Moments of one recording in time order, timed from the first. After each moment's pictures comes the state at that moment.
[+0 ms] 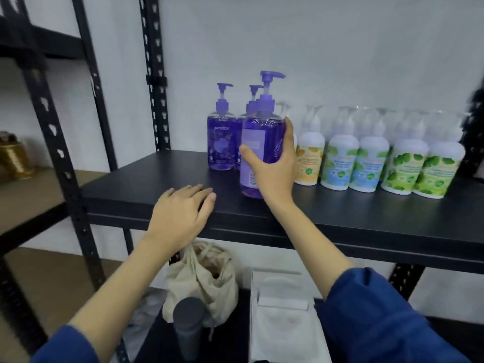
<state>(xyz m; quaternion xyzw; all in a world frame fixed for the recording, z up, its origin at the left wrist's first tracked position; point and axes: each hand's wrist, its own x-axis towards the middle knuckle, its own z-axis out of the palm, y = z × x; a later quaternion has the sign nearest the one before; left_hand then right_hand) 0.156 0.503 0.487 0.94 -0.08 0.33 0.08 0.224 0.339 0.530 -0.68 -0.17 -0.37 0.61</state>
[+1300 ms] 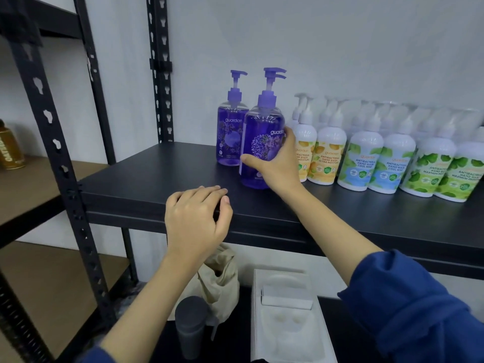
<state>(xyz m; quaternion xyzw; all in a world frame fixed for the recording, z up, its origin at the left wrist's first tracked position) 0.171 0.499 0.459 0.85 -0.05 0.50 0.12 0.265 0.357 0.526 -0.76 -0.17 -0.25 0.58</state>
